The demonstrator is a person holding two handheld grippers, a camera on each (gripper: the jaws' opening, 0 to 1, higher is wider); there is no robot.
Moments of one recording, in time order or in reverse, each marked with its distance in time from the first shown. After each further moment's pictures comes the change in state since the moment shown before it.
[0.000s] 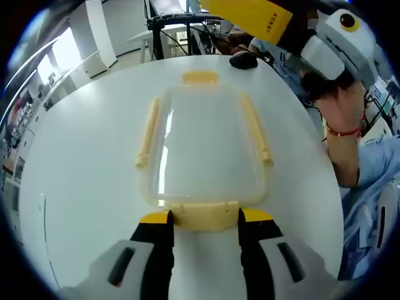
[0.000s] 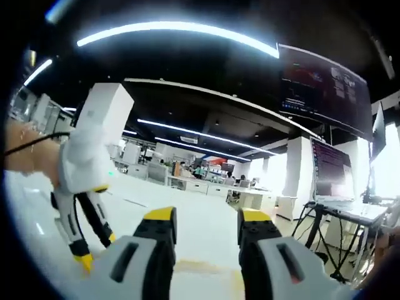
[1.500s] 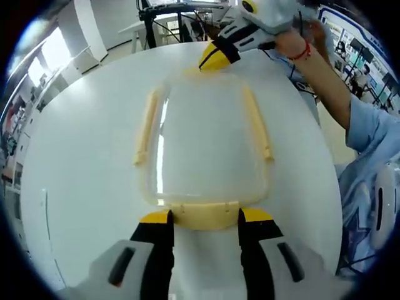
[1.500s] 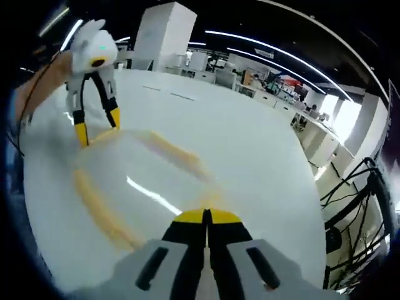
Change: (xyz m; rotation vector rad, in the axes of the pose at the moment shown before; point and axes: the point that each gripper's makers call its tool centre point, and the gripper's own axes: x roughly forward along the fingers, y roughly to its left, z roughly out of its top) left arm -0.011 0.004 -0.023 0.043 0.092 -0.031; right arm -0.005 -0.038 -0.135 -0.181 0.578 0.503
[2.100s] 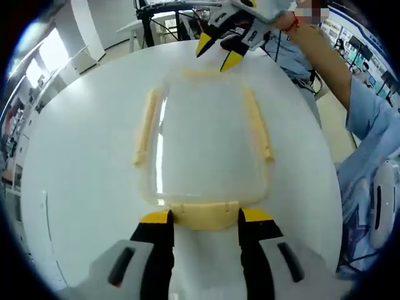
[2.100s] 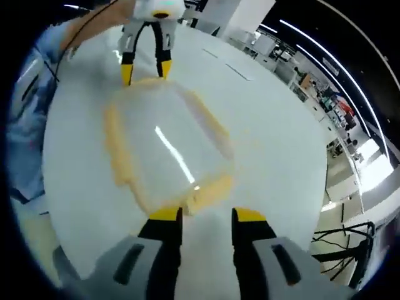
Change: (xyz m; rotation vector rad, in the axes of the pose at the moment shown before) left arm -0.002 -0.002 -0.003 0.010 0.014 -0.004; right arm -0.004 0.018 -0.021 -0.344 0.212 0.272
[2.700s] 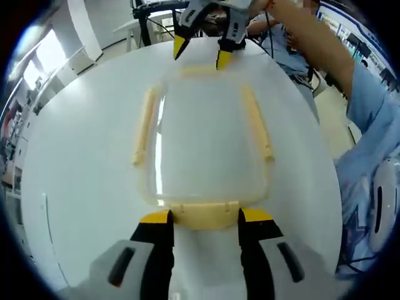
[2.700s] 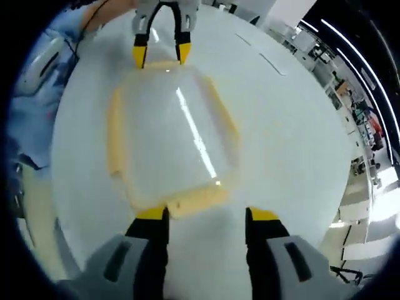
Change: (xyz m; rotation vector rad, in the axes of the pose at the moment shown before) left arm -0.001 0.000 0.000 0.013 0.020 -0.009; right arm 0.013 -0.015 0.010 -0.177 0.117 0.199
